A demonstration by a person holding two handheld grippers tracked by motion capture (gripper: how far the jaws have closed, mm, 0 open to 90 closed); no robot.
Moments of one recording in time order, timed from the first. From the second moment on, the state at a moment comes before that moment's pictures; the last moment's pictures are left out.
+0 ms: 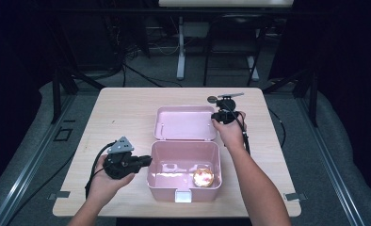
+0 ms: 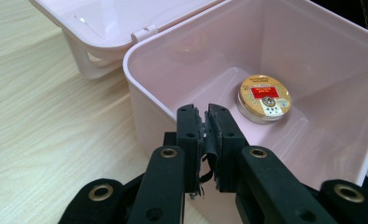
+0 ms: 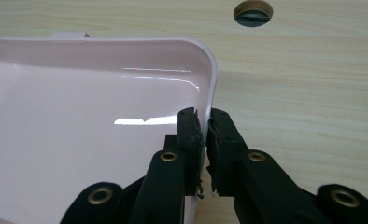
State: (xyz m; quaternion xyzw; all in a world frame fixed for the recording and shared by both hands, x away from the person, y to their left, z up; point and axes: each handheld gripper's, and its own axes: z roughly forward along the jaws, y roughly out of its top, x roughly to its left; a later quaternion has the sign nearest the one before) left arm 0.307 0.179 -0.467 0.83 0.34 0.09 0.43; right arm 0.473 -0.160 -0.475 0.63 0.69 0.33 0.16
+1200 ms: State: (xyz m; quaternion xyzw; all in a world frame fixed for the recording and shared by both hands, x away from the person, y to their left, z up) left arm 0.307 0.178 -0.466 0.83 0.34 0.09 0.43; right arm 0.432 -0.170 -0.426 0.58 0.67 0.41 0.22
